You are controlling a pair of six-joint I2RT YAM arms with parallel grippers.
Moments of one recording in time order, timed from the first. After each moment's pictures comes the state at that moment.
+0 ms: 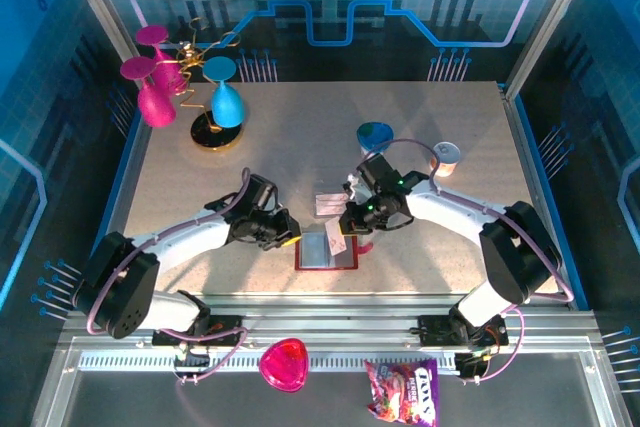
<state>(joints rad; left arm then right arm) -0.48 1.35 0.65 -0.33 0.46 -0.95 0.61 1.57 1.01 -0.64 -0.54 0.43</state>
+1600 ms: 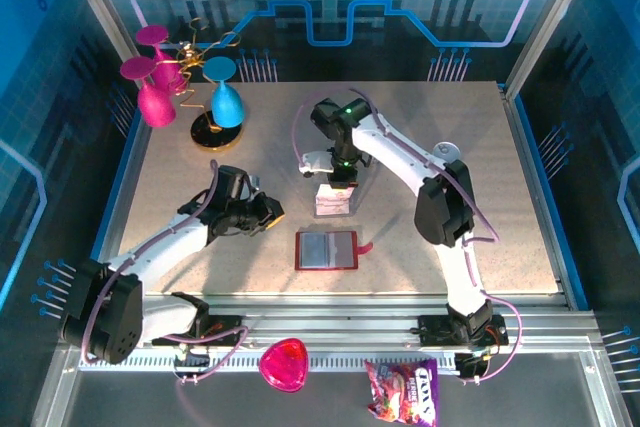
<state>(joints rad) -0.31 1.21 0.62 -0.29 0.46 -0.96 0.64 2.16 2.05 -1.39 -0.11 -0.92</state>
